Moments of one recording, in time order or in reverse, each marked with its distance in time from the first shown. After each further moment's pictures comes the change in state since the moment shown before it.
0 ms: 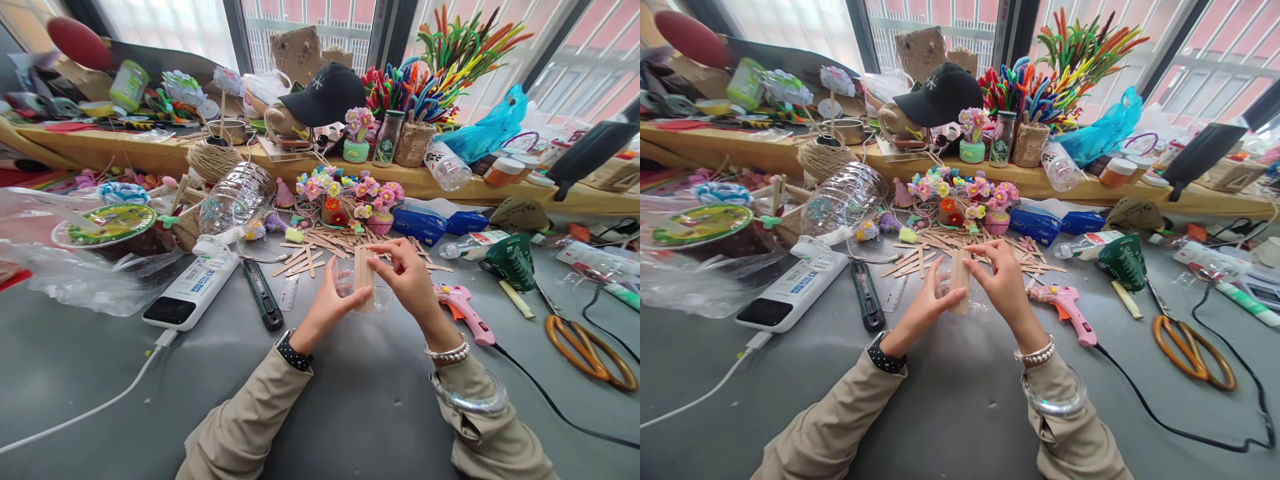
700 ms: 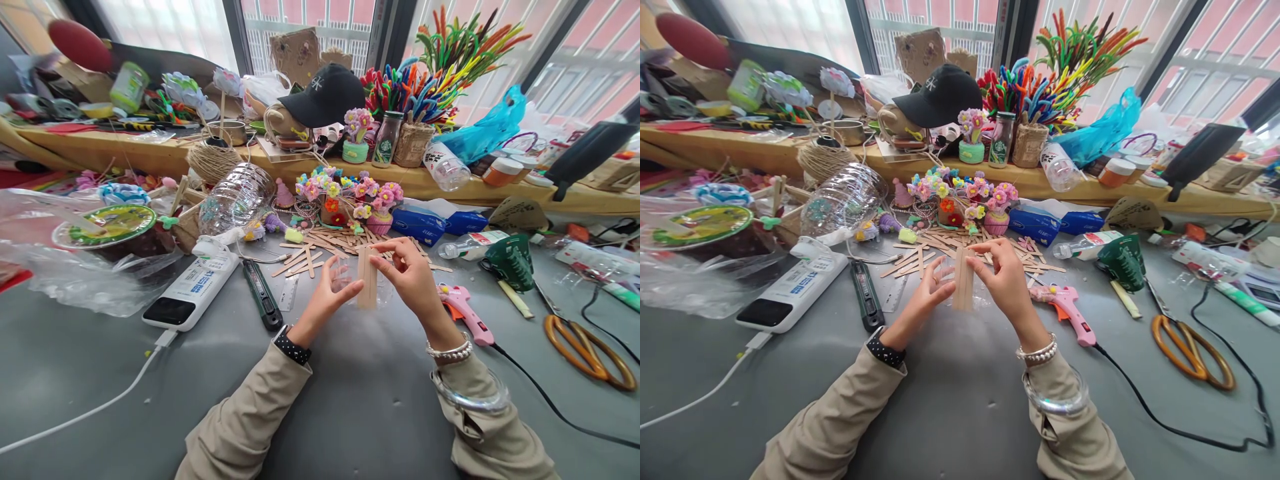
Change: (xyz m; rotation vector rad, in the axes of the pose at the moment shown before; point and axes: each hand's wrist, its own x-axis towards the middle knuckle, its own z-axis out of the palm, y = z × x) left_hand 0.006 -0.001 -0.005 -0.147 -0.041 0.050; right_hand 0.001 0.003 -0.003 0.015 0.037 -0.003
